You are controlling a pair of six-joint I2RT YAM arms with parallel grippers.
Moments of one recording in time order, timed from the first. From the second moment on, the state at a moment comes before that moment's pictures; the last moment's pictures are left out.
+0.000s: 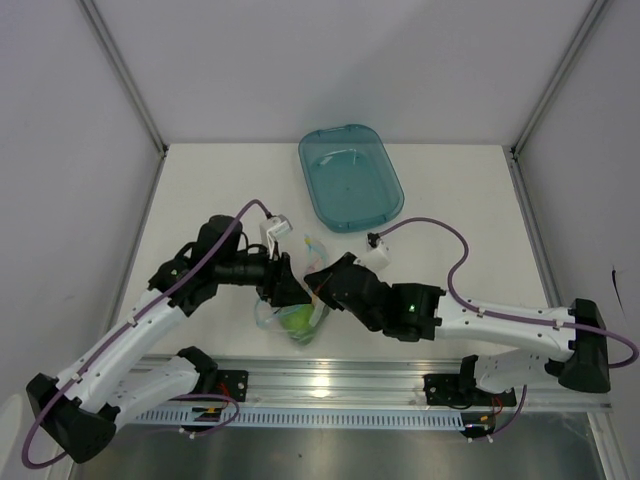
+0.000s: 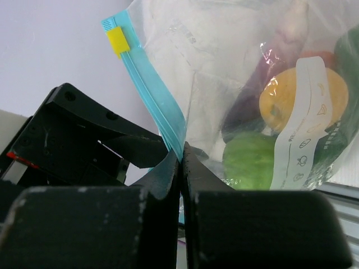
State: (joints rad) left arm -0.58 0.91 0.89 -0.57 0.73 -0.28; right arm 1.31 1.26 1.07 -0.35 0.62 1.52
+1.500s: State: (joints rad) left arm -0.69 0.95 0.93 -0.63 0.58 -0.23; right arm 0.58 0.99 1.06 -0.45 -0.08 0.51
